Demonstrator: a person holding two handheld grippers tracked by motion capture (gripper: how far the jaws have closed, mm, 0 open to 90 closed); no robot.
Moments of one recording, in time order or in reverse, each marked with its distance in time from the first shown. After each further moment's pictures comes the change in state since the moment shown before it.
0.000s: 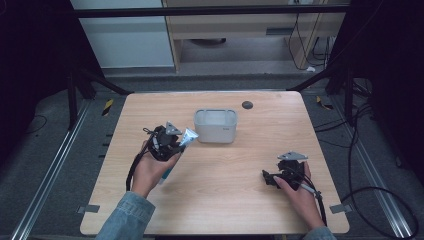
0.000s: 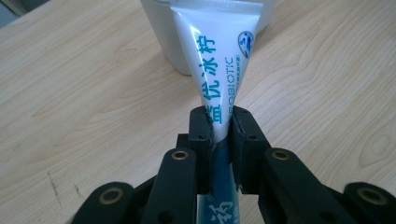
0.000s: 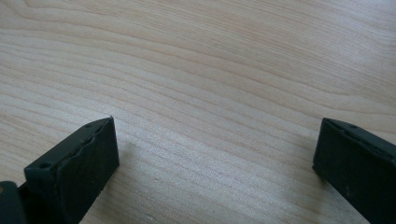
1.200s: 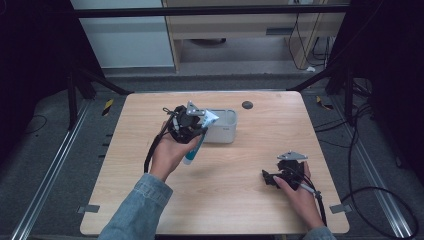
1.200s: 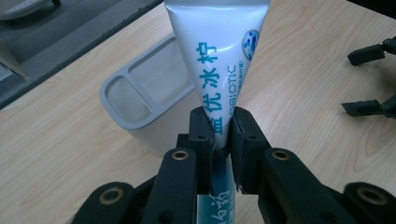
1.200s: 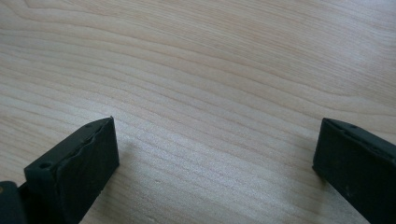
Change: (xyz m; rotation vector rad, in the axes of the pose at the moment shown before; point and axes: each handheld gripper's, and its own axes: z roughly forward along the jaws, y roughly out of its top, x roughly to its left) left arm -0.028 0.077 -0.008 -0.105 -0.046 0.068; right arm 0.001 0.000 0.000 -0.001 -0.001 0.002
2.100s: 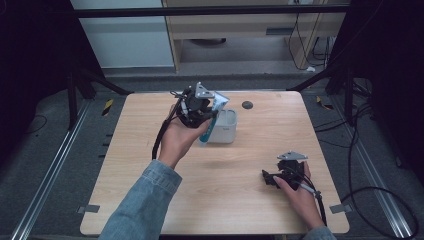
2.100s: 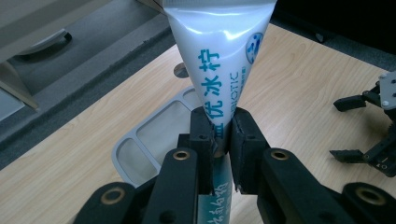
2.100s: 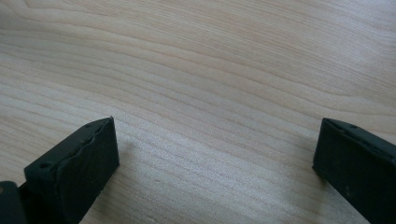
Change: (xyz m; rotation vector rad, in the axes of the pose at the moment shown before) left arm -0.006 0.049 -0.014 -0.093 0.012 0.027; right arm 0.000 0.000 0.000 0.000 -0.002 -0.002
